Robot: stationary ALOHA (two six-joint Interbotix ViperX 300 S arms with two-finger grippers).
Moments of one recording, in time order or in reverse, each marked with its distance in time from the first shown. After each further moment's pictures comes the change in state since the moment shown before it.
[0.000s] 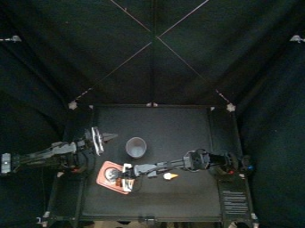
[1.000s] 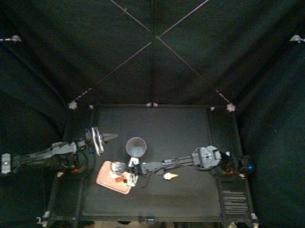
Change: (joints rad) left arm 0.009 0.000 0.012 -0.002 0.000 0.002; right arm -0.002 -0.282 0.373 -0.183 -0.193 0.195
